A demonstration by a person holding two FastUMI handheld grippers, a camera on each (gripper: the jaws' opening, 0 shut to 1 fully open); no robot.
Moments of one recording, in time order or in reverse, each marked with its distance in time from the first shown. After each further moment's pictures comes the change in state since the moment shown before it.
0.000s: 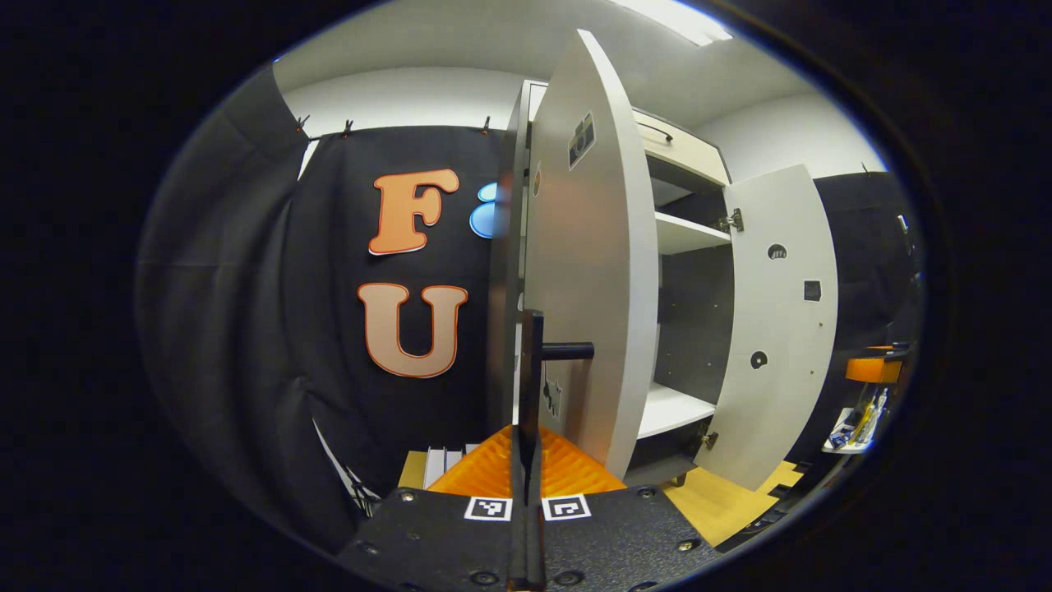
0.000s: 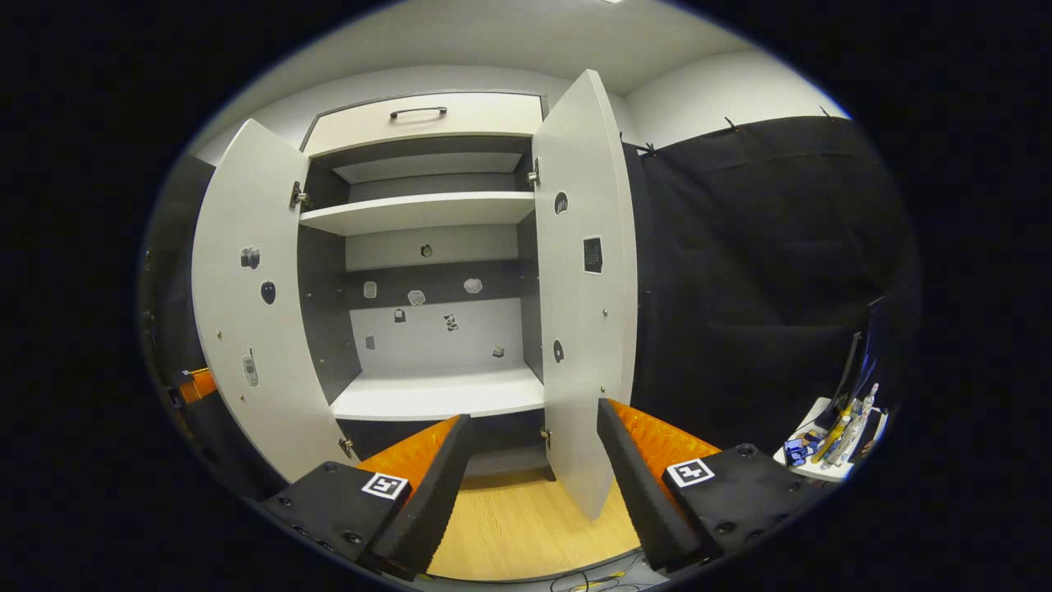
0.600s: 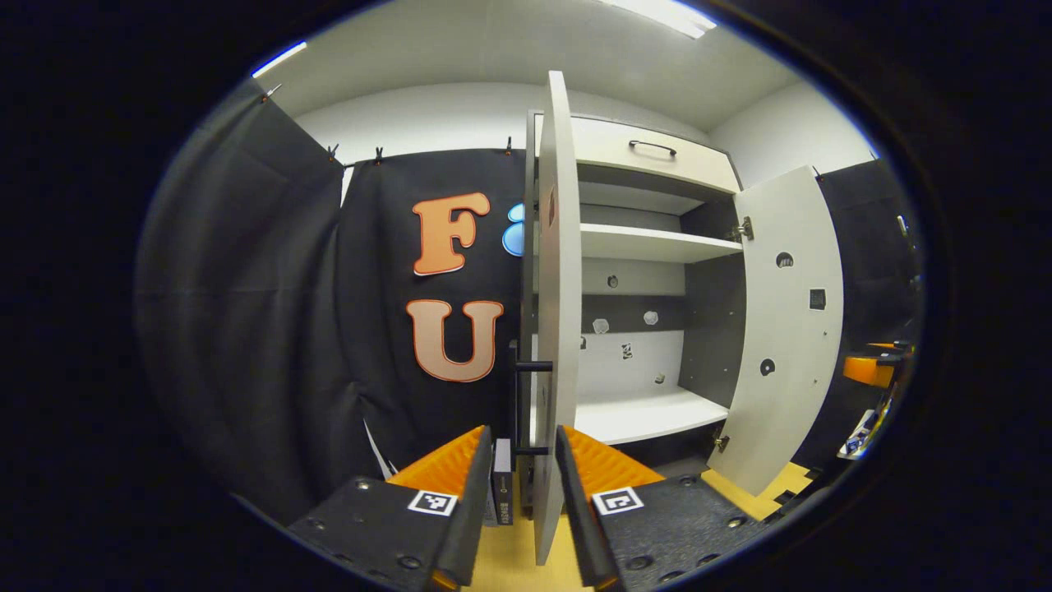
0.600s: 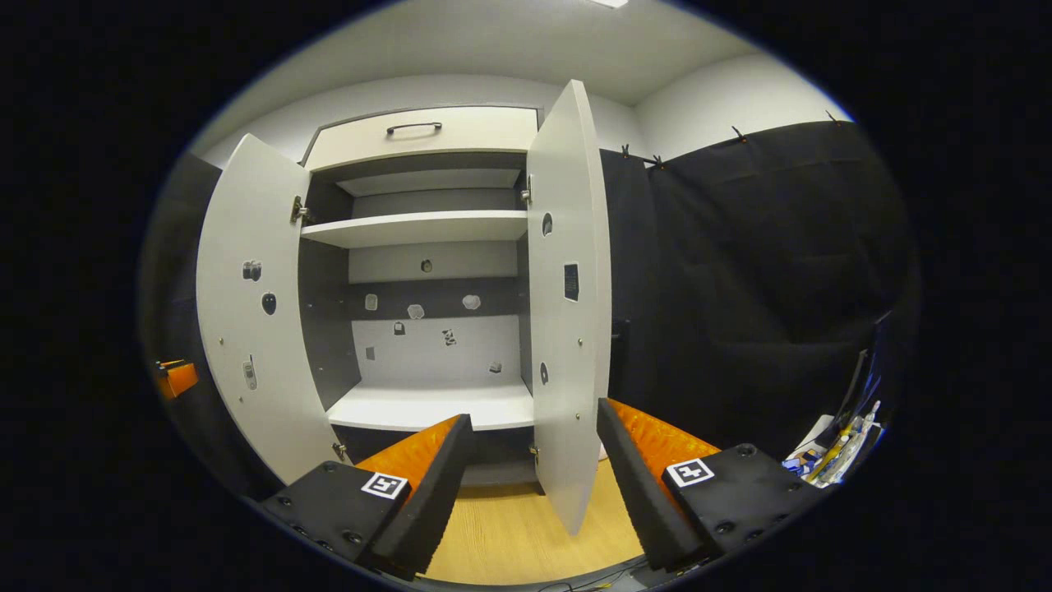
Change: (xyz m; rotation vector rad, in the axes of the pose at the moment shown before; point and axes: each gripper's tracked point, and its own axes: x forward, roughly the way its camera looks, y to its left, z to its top) left arm -0.043 0.000 0.024 0.040 -0.033 0.161; right arm 0.007 -0.039 0.032 -0.024 -0.054 0.062
